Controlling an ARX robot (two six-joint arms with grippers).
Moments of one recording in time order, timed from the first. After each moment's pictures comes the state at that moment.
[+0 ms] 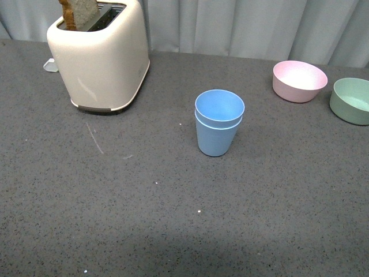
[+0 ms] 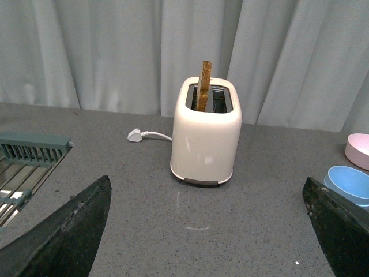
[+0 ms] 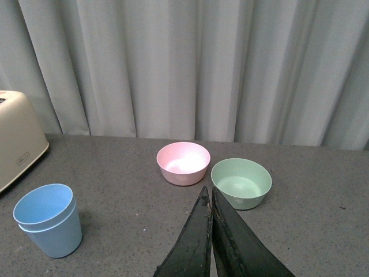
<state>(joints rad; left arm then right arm) 0.00 0.00 0.02 0.00 0.00 -0.01 0.00 0.57 0.00 0.56 0.00 0.00</state>
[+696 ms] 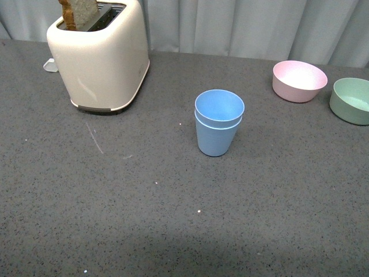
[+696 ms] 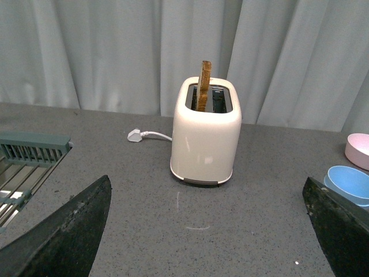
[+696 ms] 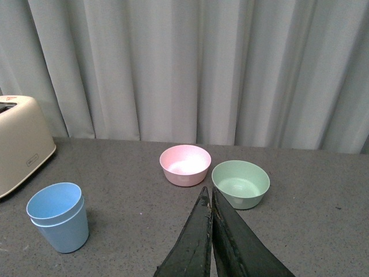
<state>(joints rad) 0.00 0.00 0.02 0.00 0.00 -0.01 0.00 0.25 0.00 0.25 0.00 0.00</state>
